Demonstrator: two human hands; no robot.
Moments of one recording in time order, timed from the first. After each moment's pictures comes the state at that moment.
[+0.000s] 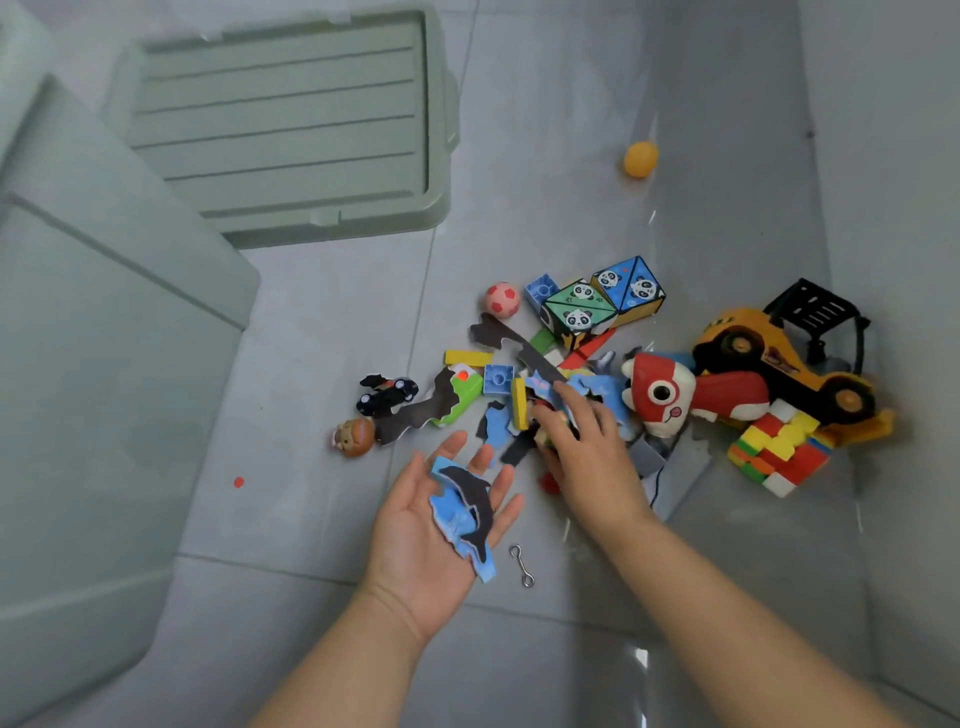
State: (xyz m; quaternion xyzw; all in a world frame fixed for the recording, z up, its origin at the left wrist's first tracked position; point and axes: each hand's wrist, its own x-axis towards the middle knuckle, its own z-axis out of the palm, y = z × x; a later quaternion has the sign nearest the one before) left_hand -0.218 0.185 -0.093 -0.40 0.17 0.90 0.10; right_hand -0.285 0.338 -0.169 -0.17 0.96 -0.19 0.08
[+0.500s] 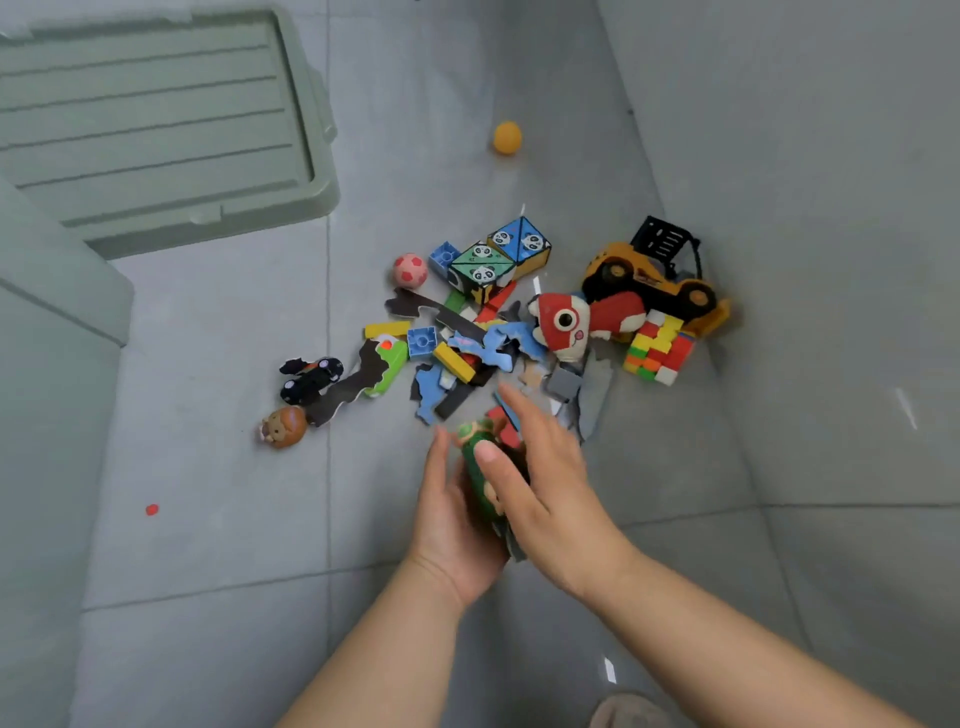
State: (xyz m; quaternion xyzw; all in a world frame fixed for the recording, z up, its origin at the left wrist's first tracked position) left_hand -0.186 0.223 -0.111 -0.32 0.19 0.87 0.32; right_hand -0.186 0.315 -0.064 0.02 0.88 -0.45 0.13
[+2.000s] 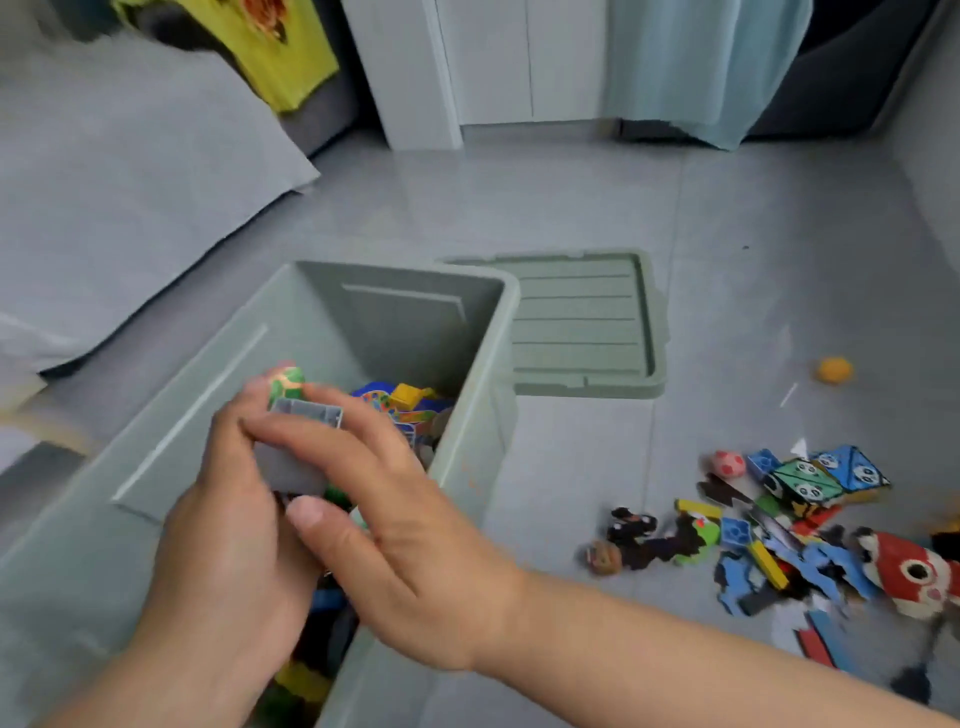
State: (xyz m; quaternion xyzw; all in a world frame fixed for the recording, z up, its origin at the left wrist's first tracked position) left_hand -0.145 -0.075 0.153 -0.28 0.50 0.79 -0.22; right_hand -0.188 0.025 0.133 -0.48 0.61 -0.62 0.11
